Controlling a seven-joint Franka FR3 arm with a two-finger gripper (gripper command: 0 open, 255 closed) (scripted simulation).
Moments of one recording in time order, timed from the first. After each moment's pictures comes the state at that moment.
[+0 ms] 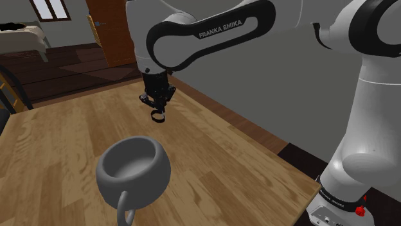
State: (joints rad) arm 0.11 0.23 0.58 -1.64 -0.27 1.91 0.78
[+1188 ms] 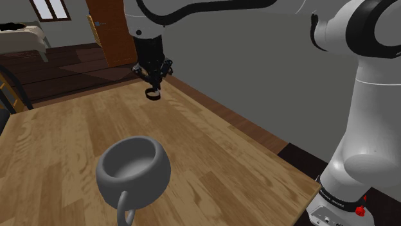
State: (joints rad) arm 0.15 0.26 0.59 -1.36 -0.28 1.66 0.75
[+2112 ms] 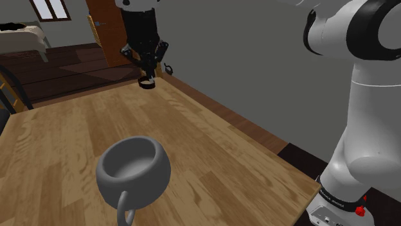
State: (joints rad) arm 0.23 0.30 0.62 -1.15 -0.31 1.47 0.80
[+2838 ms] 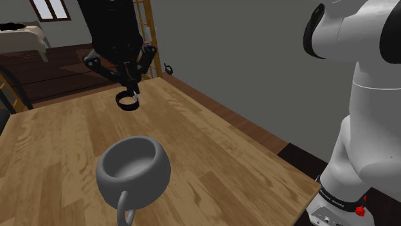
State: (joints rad) arm 0.42 0.29 0.69 -1.12 -0.35 1.39 1.03
